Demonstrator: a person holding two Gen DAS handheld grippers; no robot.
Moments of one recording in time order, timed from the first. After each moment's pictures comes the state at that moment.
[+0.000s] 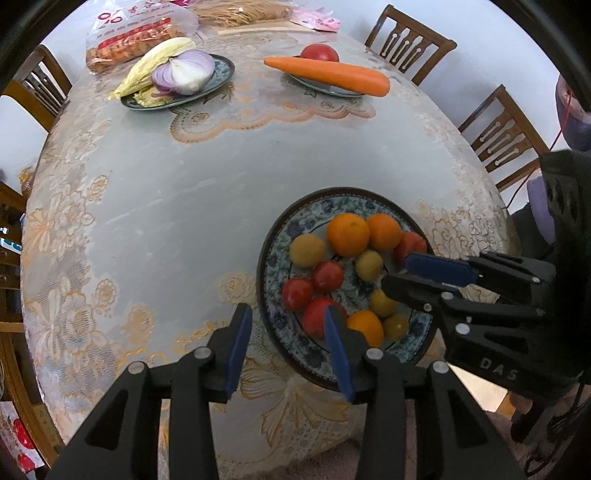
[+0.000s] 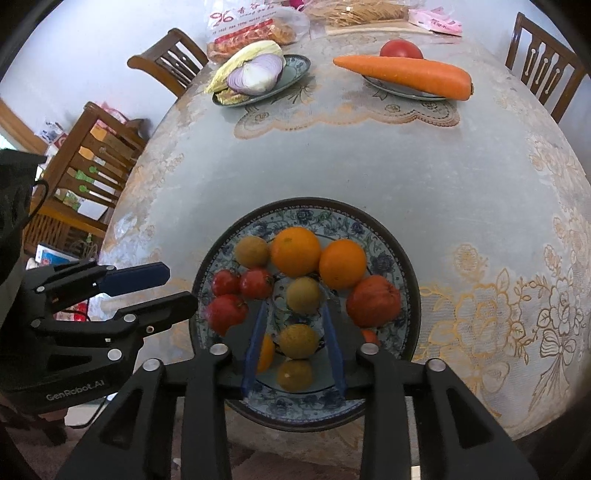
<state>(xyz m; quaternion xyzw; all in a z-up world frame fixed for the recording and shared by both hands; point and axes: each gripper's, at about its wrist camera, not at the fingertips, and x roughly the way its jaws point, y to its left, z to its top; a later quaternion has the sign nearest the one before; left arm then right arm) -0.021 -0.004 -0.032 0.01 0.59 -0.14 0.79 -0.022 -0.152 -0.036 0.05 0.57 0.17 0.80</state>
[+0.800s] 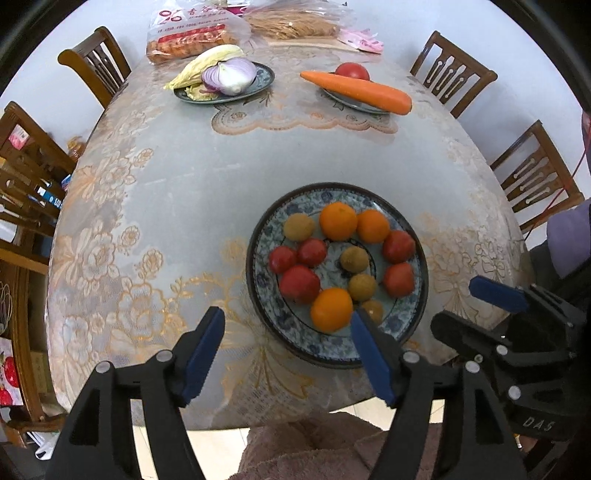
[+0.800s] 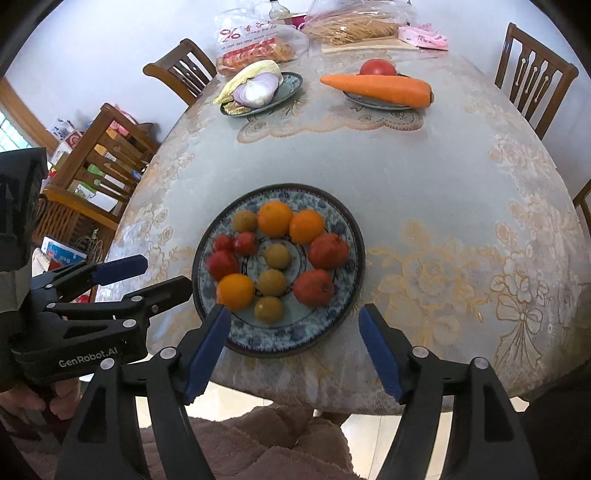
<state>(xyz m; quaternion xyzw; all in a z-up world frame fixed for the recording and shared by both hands) -0.071 -0.033 -0.011 -0.03 0.58 -0.03 0.82 -0.074 -0.198 -0.005 0.04 0.55 0.18 0.81</state>
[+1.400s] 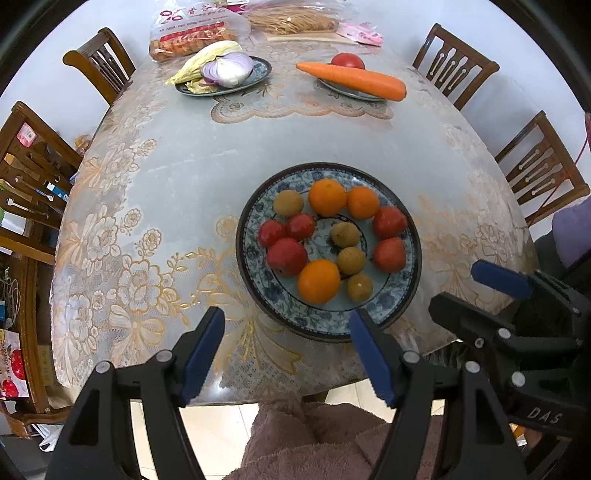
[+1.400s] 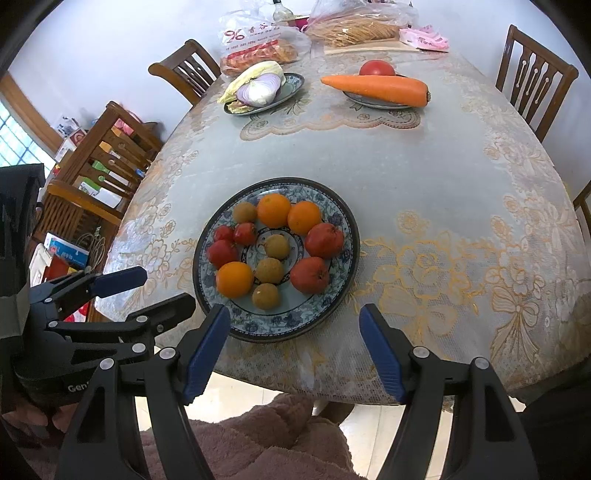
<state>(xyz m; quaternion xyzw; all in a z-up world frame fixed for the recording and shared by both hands) -0.091 -0.049 -0.011 -0.01 0.58 -0.02 0.81 -0.085 -0.204 -0.003 0.04 0.55 0.19 0.81</state>
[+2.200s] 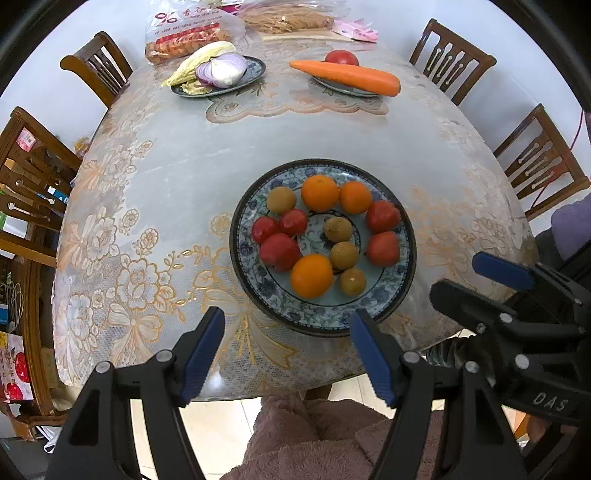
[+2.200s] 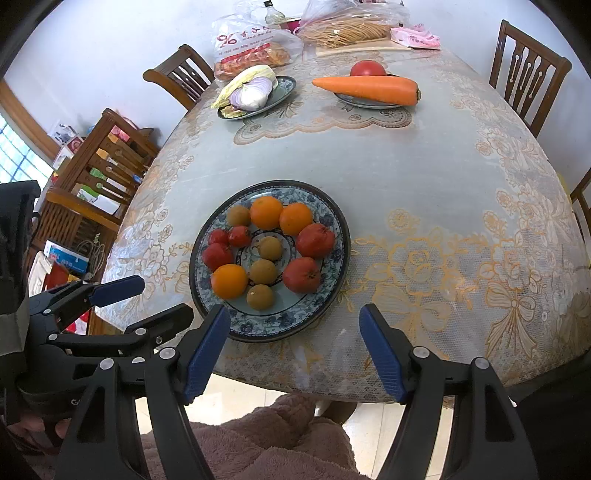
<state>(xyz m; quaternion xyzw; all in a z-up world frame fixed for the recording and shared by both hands) -0.094 -0.055 -0.009 0.00 0.59 -0.02 0.81 -0.085 -0.212 -0.002 0.05 0.55 0.18 0.82</state>
